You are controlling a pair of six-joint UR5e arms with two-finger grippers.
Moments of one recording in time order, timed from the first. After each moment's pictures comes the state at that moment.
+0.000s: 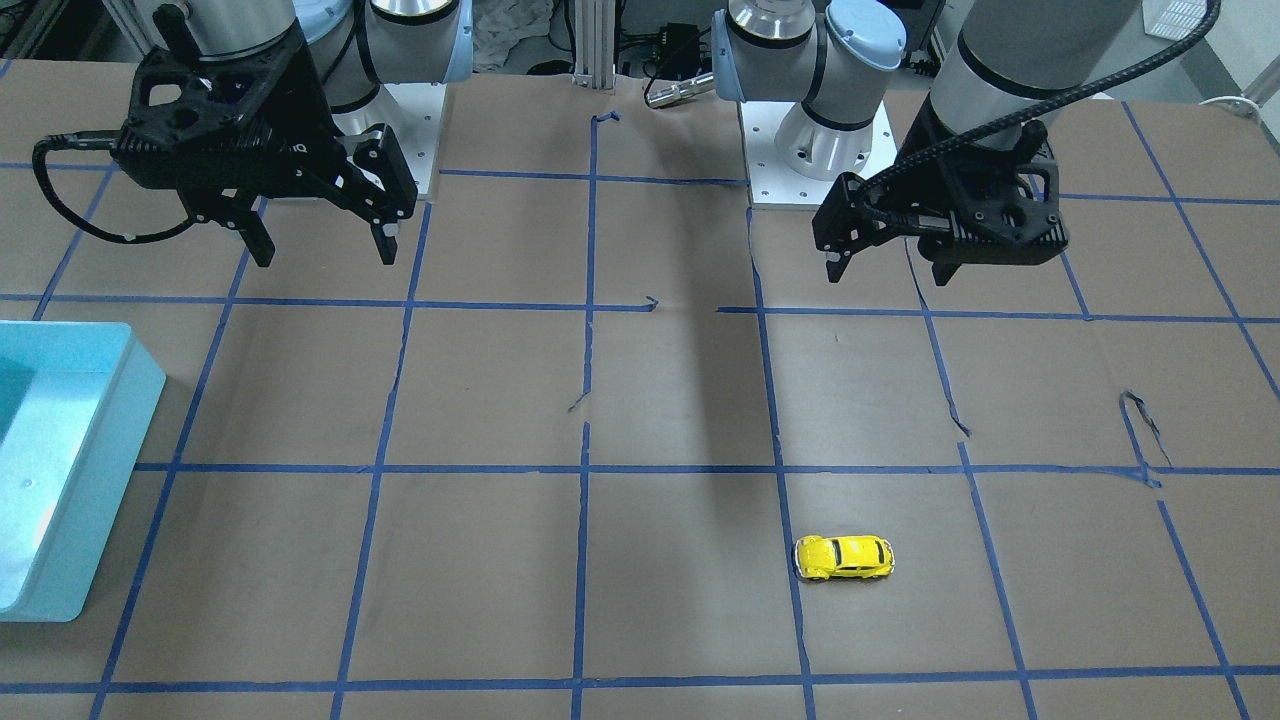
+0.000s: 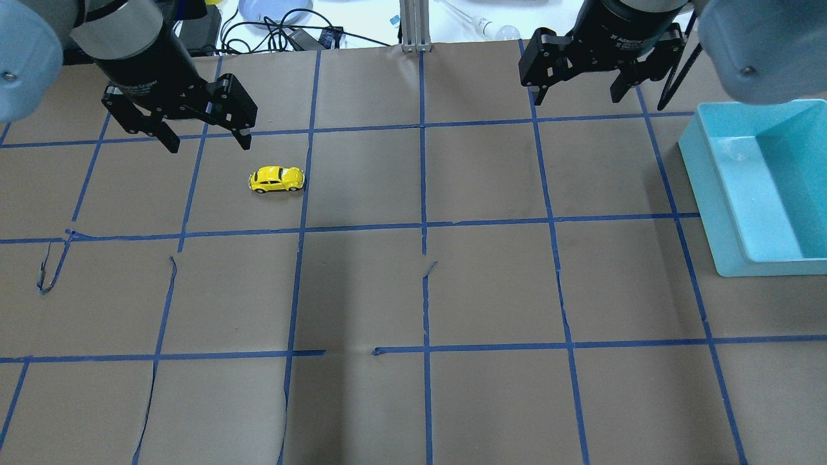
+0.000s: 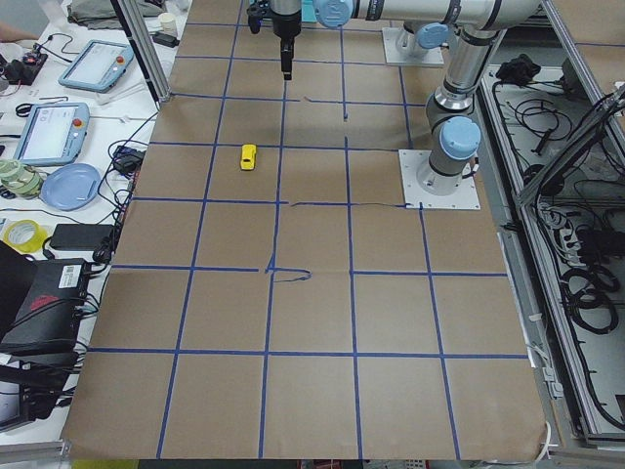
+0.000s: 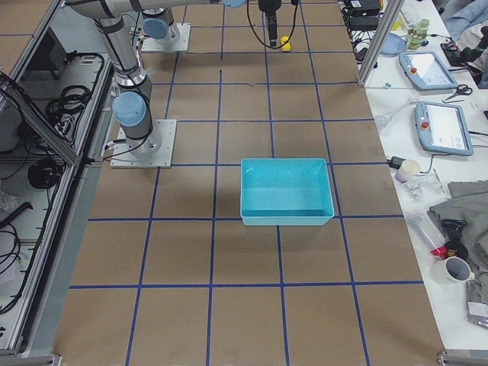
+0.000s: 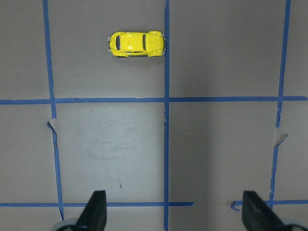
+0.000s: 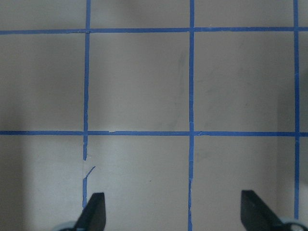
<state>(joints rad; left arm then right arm) -1.55 -1.61 -1.50 -1.61 1.56 0.02 1.65 -1.56 1.48 -1.67 -1.54 0.07</state>
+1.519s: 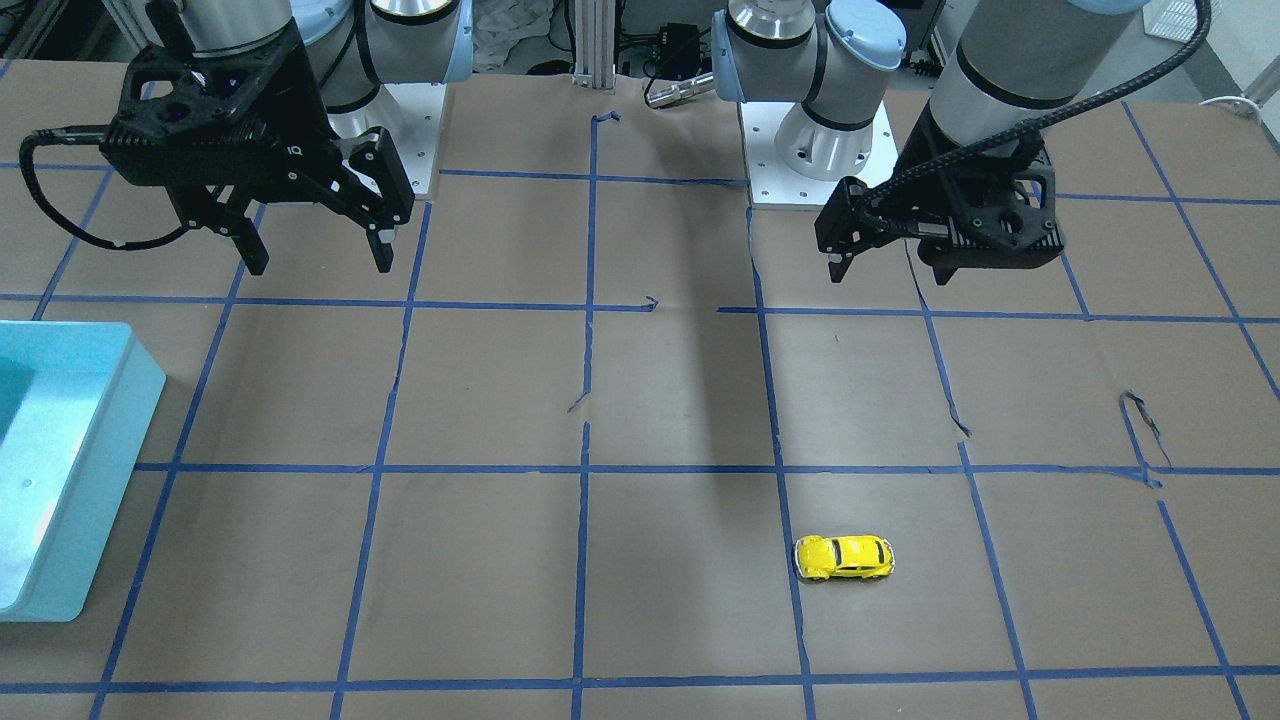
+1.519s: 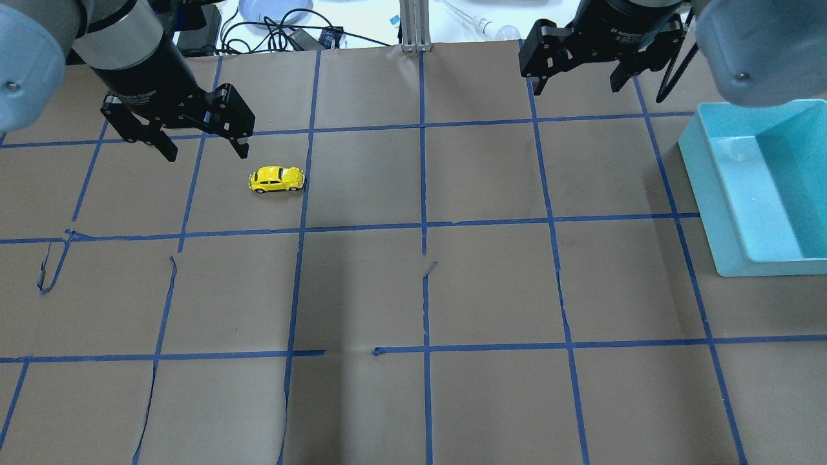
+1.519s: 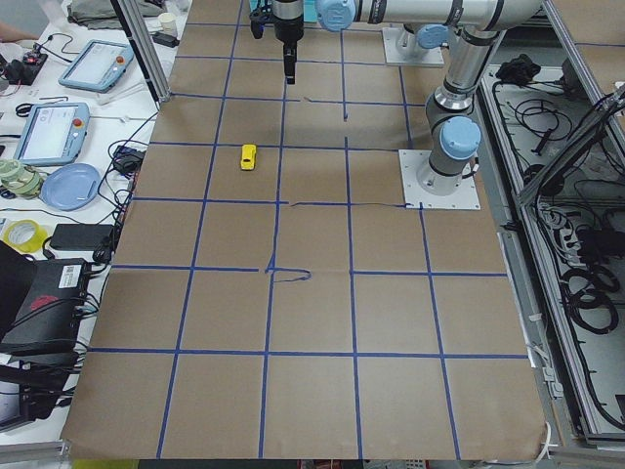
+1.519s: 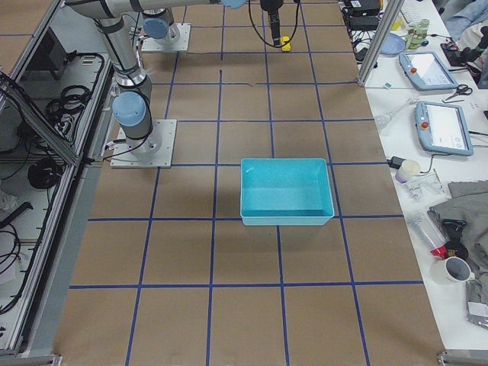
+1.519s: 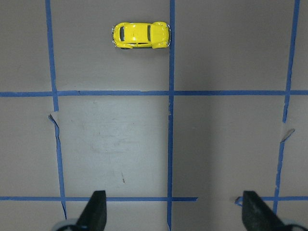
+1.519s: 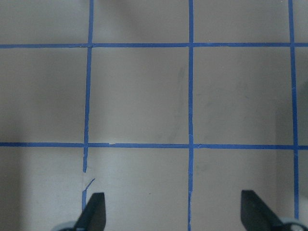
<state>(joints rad) -1.54 -1.60 -1.52 -1.61 1.57 0.02 1.65 -1.56 1.49 -1.73 -1.55 0.07</state>
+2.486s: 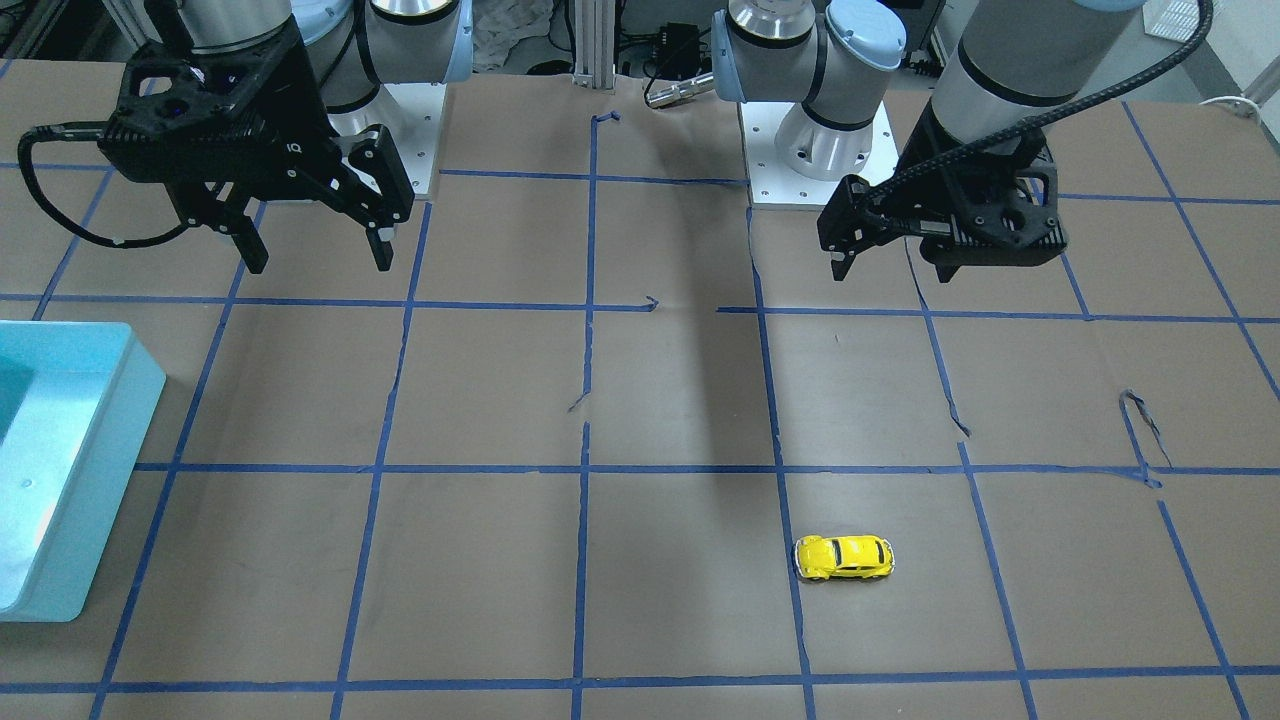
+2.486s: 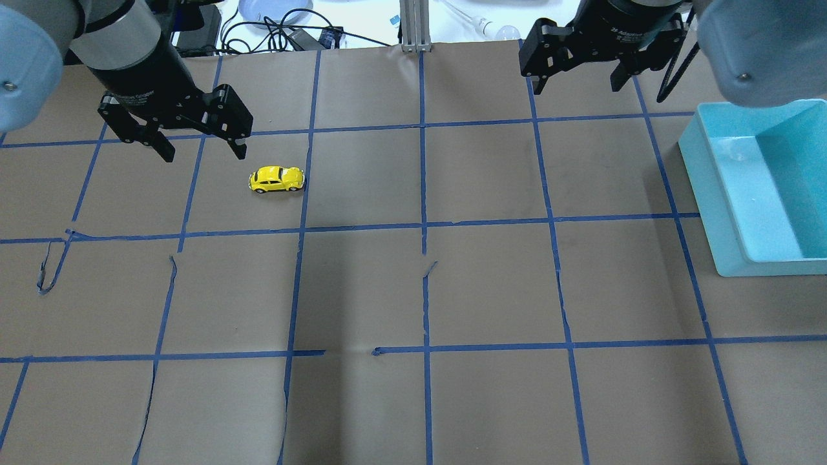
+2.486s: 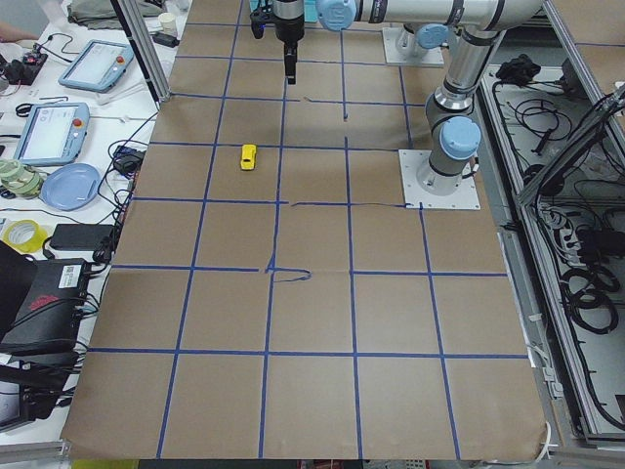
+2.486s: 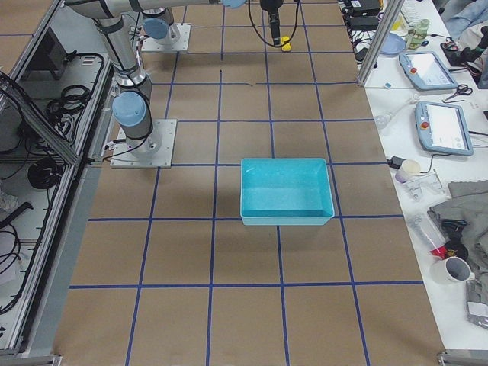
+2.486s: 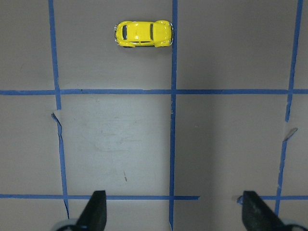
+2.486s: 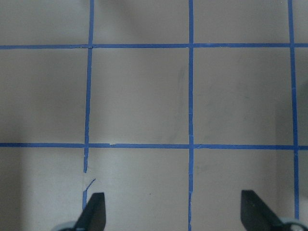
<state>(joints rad) -1.54 -1.60 -1.52 -1.61 1.58 0.02 1.65 -1.56 1.49 -1.73 -1.55 0.07</state>
